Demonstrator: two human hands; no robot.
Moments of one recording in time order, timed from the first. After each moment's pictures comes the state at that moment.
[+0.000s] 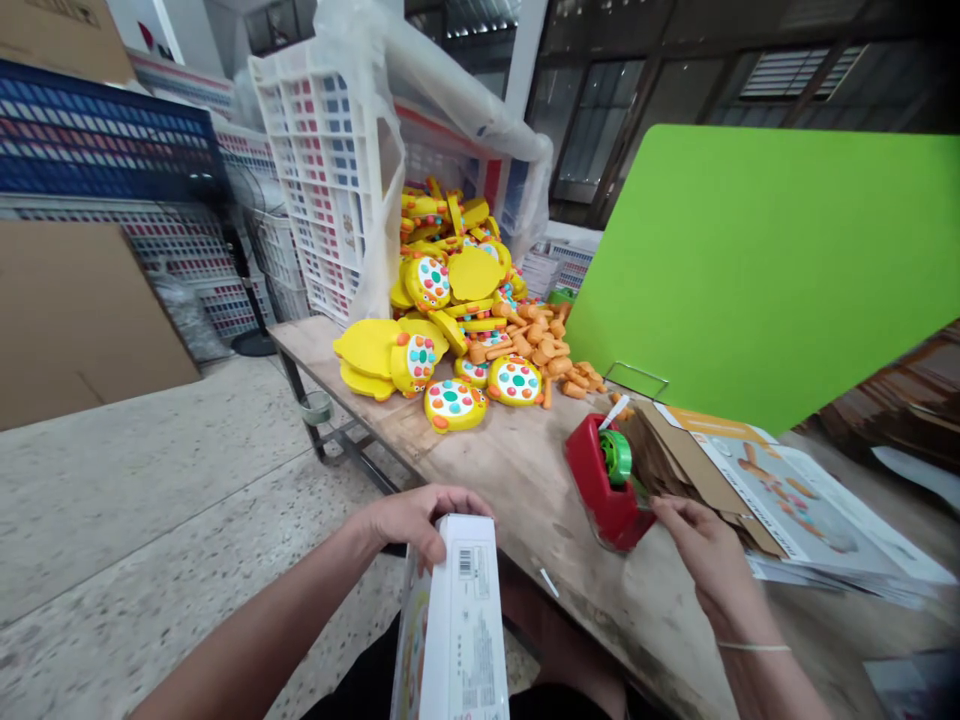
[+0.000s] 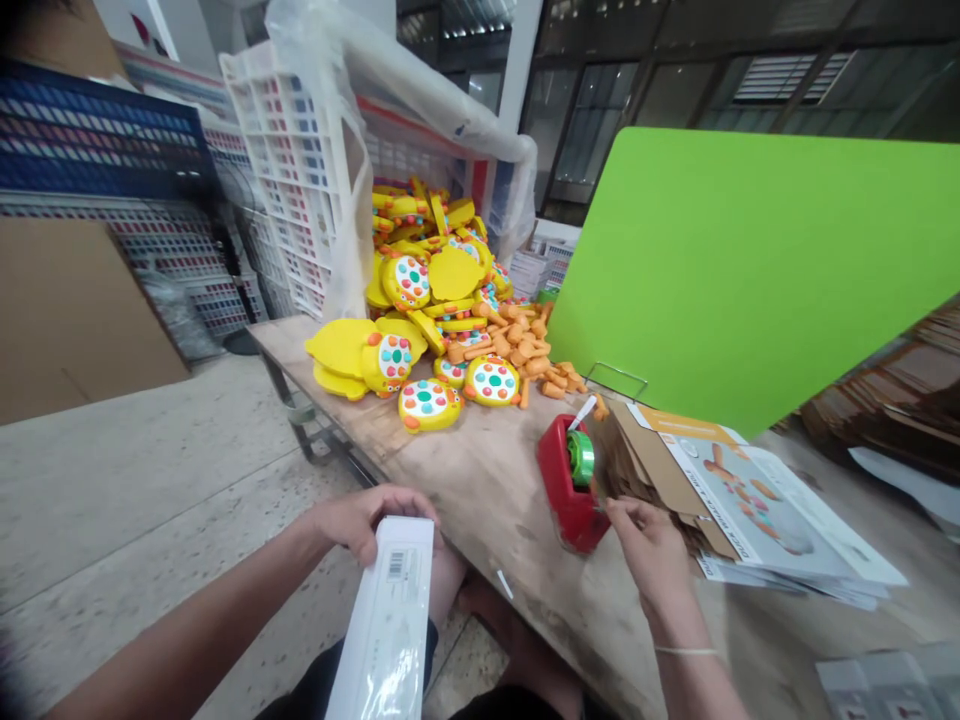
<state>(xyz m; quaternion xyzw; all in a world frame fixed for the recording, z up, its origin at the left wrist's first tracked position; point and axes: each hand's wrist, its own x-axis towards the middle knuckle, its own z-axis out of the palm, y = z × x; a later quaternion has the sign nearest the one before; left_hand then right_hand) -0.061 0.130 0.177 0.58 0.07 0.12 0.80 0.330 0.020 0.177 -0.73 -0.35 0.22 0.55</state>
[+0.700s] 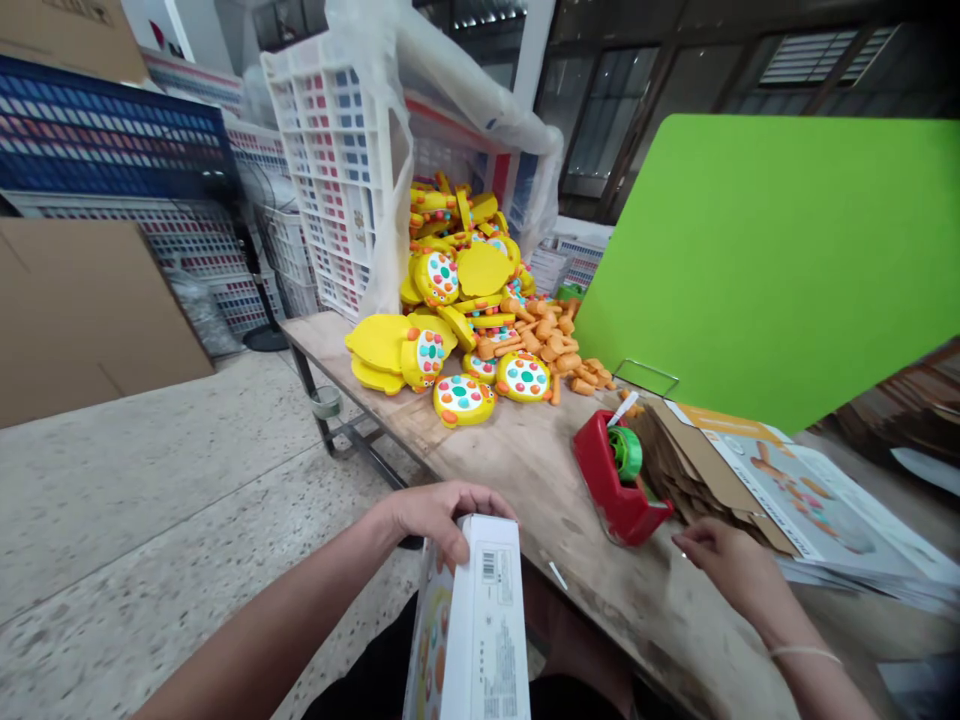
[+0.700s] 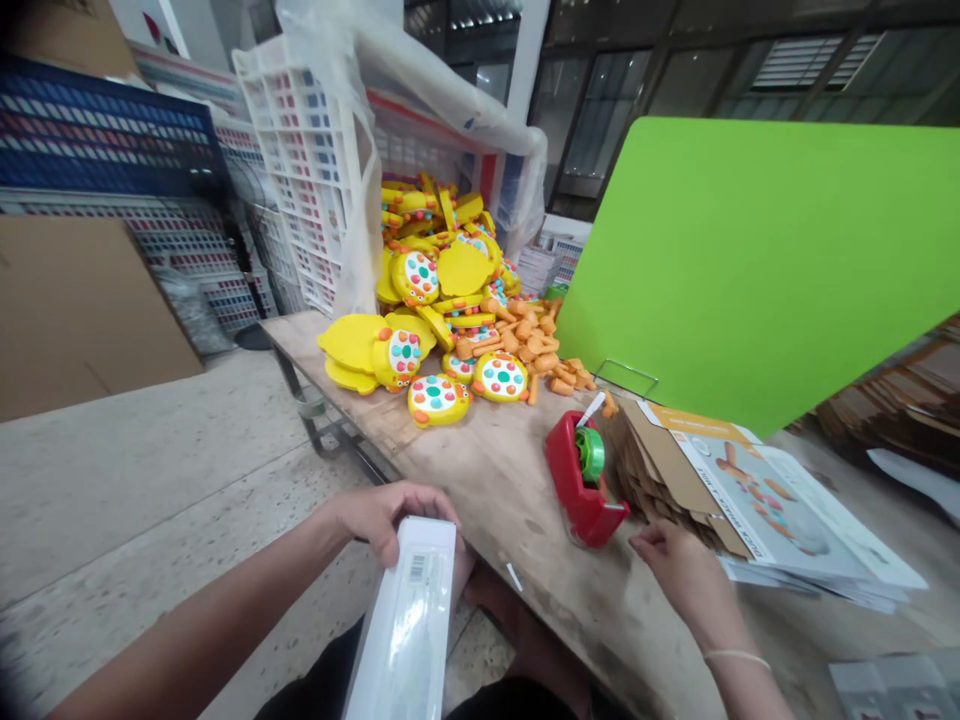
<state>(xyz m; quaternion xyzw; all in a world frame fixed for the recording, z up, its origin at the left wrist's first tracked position) -0.051 0.127 0.181 0.60 0.06 0.10 0.79 0.347 0.000 0.197 -0.78 -0.37 0.27 0.42</state>
